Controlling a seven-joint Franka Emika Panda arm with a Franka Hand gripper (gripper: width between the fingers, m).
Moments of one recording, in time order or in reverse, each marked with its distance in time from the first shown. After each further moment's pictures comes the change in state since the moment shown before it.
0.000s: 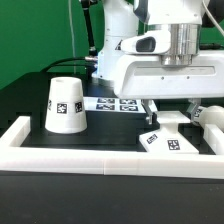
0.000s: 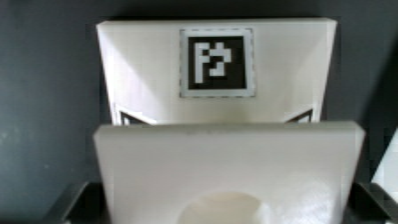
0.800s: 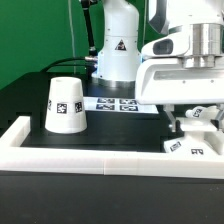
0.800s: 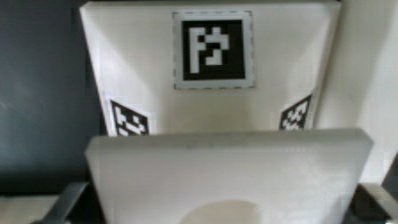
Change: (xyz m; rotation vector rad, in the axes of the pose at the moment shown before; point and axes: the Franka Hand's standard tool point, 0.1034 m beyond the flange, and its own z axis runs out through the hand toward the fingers) arm 0.047 -0.036 0.007 0.019 0.171 -0.017
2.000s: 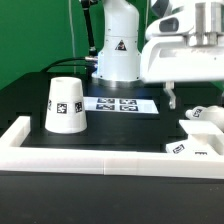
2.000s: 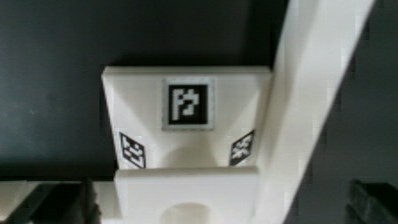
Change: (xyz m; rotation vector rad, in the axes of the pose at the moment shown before) arm -0.040 -0.017 -0.053 0.008 -0.002 -0.029
